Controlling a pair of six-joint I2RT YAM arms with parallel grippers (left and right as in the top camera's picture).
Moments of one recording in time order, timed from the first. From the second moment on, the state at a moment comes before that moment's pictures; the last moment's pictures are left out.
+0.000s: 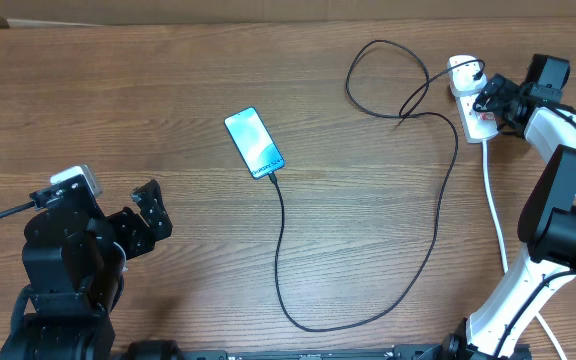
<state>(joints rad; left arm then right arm) 0.01 0.71 1.07 -0.97 -0.07 -0.39 -0.33 2.17 1.50 -0.23 0.04 0.30</state>
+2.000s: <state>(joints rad) 0.01 0.71 1.07 -0.97 -0.07 -0.39 -0.33 2.18 1.51 -0.26 0.05 0.26</state>
